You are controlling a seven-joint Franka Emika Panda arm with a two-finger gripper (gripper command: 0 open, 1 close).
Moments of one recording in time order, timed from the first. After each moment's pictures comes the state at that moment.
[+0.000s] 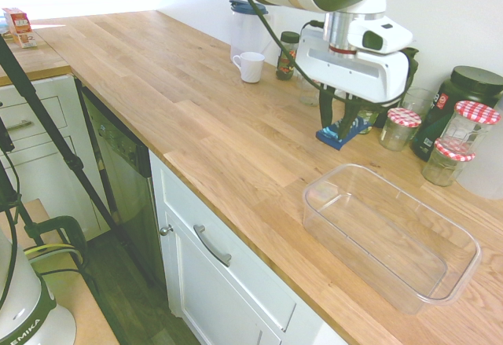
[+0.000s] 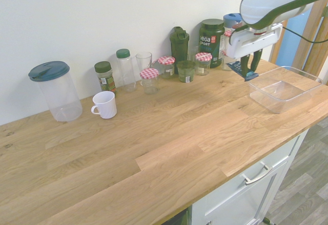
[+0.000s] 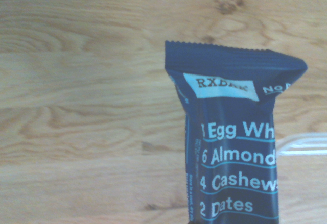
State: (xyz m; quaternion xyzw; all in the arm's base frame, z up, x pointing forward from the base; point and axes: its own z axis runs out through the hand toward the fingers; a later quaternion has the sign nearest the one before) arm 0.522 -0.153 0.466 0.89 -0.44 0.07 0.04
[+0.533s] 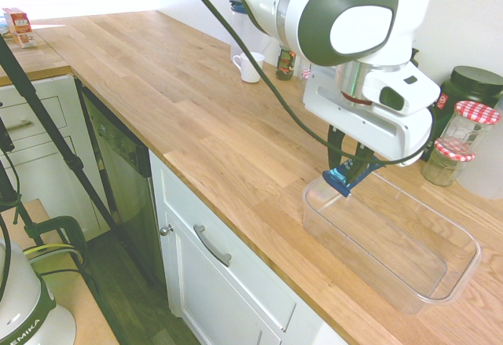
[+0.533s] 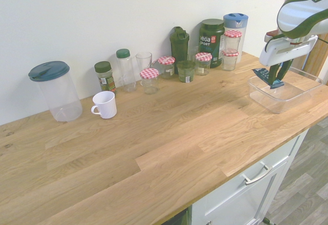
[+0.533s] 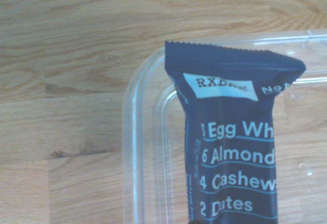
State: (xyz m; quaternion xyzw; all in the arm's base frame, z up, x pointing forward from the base) arm 0.460 -0.221 0.433 0.88 -0.46 0.08 -0.01
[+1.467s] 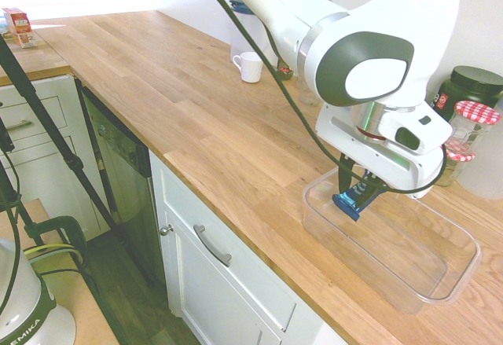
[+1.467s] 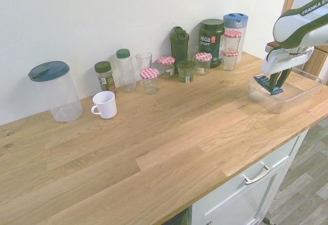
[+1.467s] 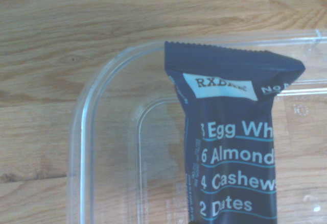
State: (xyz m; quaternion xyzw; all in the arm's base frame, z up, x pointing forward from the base) arm 0.485 -0.244 0.391 0.89 -0.45 0.06 0.00
